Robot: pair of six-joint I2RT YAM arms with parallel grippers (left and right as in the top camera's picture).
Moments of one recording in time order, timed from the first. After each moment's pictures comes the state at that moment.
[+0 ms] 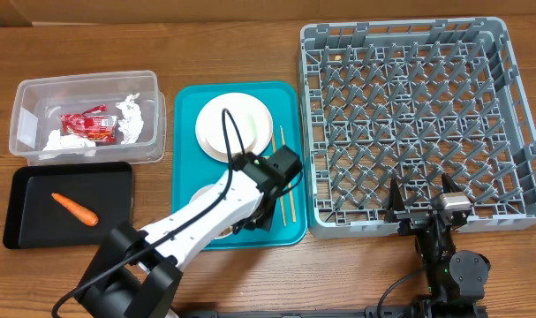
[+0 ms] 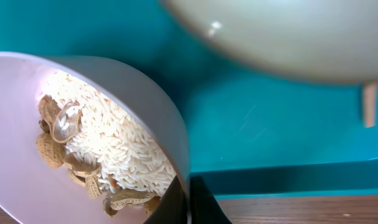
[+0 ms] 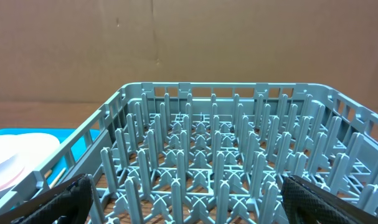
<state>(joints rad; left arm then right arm) -0.72 1.69 1.14 -1.13 -0.17 -0.53 -0.01 0.01 0.02 -0.03 -0.10 0.01</state>
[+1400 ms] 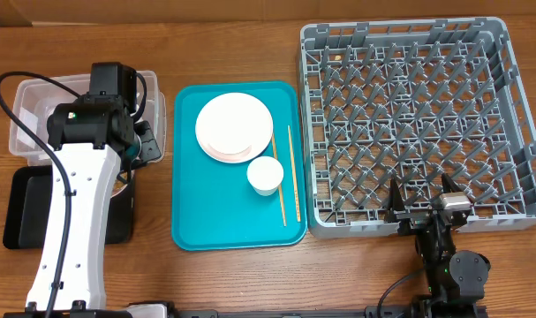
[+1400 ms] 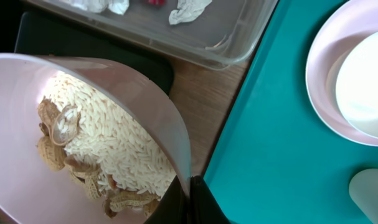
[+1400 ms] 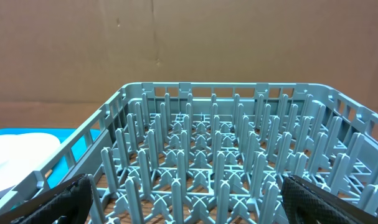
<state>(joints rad) 0.01 1.48 1.47 -1.31 -0.22 -0.38 -0.01 0.01 0.02 -0.03 -0.10 0.01</state>
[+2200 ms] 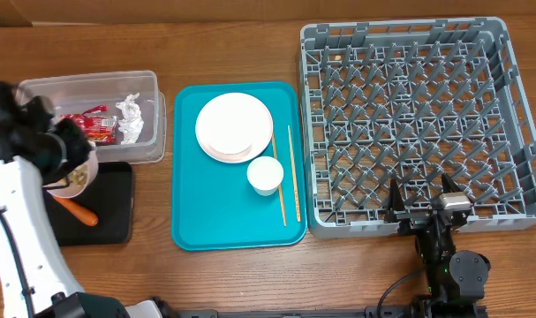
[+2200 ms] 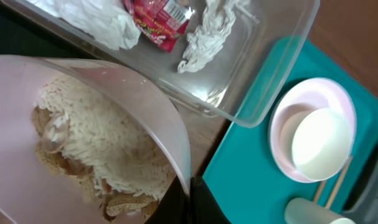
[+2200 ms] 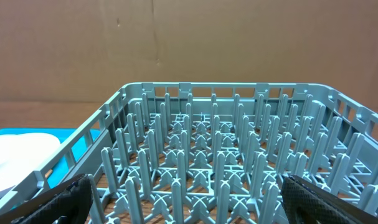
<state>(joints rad) 0.52 1.48 1.47 -1.16 0.27 -0.16 -0.01 0.01 0.02 -0.03 -0.10 0.01</state>
